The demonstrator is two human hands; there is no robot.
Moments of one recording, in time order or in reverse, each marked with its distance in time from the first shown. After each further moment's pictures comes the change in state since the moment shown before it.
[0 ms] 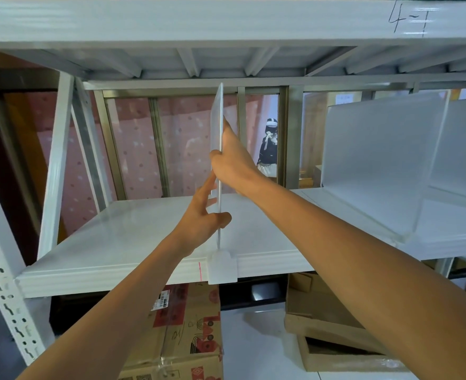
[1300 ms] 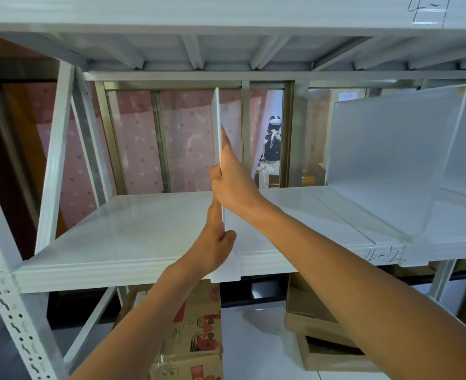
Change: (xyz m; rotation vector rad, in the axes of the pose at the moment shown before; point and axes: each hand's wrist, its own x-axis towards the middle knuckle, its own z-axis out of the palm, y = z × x) left_hand -0.025 -0.025 0.024 0.302 -0.033 0.200; right_hand -0.024 0.029 0.022 -0.006 -0.031 -0.117
